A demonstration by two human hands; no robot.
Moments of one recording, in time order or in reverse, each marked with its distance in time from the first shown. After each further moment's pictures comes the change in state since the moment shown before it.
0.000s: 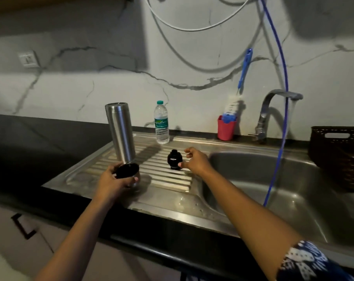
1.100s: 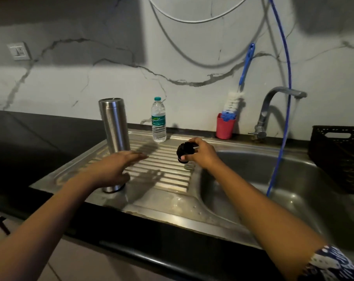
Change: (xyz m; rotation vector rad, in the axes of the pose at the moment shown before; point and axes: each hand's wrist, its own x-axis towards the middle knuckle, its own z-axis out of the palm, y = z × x) left_hand 0.030 0.053 -0.007 1.111 -0.629 0.782; right_hand 0.008 0.000 -0.031 0.063 0.033 -0.050
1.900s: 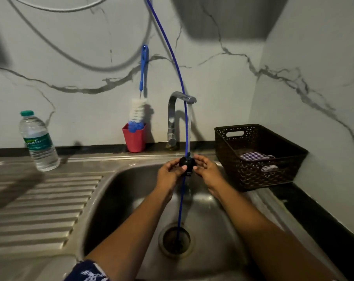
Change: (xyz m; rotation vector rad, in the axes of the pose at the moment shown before) left_hand 0.290 0.279 0.198 -1.678 0.147 -0.342; right_hand -0.025 0.187 -0.208 0.499 0.406 0.242
